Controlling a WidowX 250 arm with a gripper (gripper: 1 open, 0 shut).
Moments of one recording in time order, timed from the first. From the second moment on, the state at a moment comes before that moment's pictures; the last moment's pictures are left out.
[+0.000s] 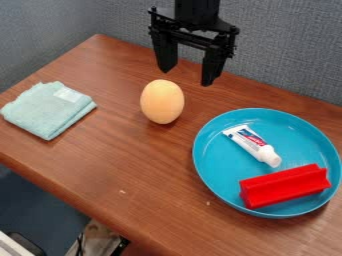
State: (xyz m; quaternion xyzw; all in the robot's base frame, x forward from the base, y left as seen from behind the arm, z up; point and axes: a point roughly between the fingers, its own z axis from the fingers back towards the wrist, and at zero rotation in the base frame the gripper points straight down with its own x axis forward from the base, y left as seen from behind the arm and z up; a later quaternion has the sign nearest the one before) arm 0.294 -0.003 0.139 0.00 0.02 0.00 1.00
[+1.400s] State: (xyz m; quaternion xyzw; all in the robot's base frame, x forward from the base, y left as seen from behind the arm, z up) arm 0.293 -0.108 0.086 0.00 -0.02 0.43 0.90
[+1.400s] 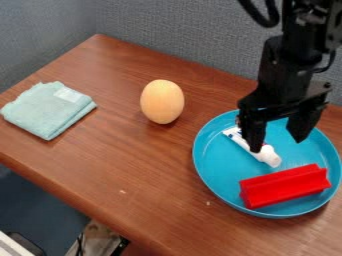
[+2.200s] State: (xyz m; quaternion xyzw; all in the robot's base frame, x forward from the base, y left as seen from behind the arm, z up) arm 0.294 -0.104 0.069 0.00 -0.07 0.51 0.86
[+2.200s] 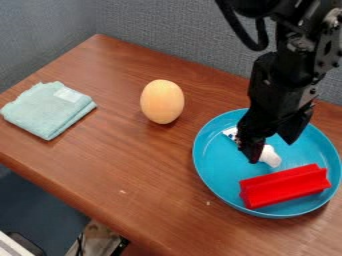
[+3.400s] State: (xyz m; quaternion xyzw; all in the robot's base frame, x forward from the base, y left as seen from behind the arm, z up) arm 0.292 -0.106 0.084 0.00 -0.08 0.52 0.85
